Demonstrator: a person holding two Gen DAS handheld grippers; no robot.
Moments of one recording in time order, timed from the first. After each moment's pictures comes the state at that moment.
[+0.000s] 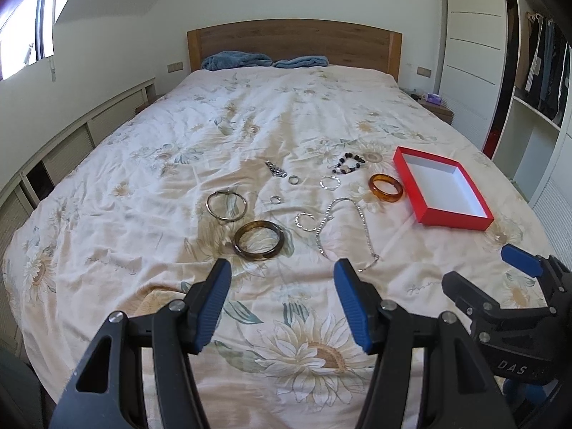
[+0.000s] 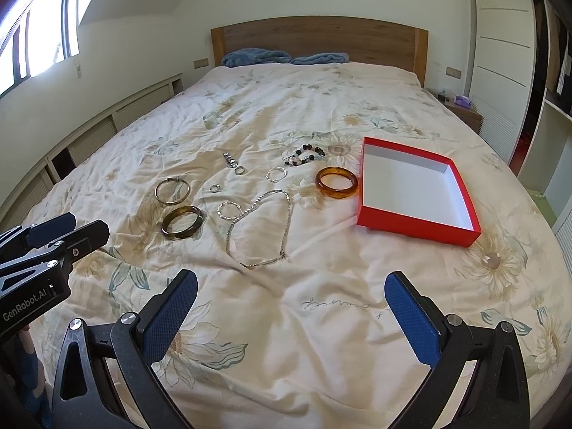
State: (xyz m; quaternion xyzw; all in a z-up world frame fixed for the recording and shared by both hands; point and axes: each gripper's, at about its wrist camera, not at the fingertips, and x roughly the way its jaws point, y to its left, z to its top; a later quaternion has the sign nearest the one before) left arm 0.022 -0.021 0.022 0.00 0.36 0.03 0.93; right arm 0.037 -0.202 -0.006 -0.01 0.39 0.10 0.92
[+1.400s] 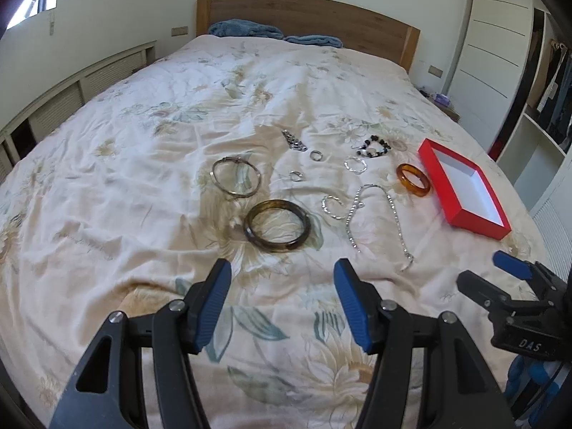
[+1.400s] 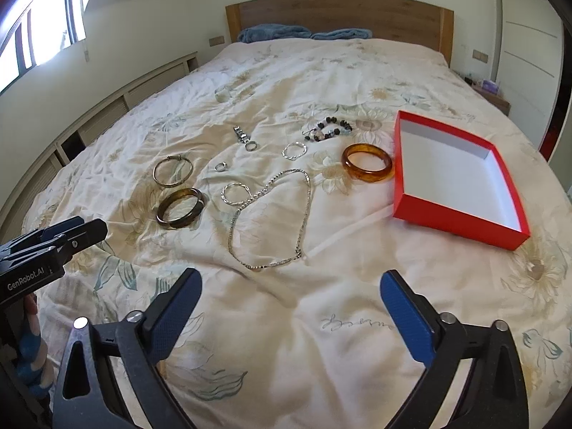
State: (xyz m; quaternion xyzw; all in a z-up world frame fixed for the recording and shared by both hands) left arm 0.072 0.038 -0.034 -0.07 0.41 0.00 0.91; right arm 0.090 -0.186 -0.053 -0.01 0.43 0.14 0.89
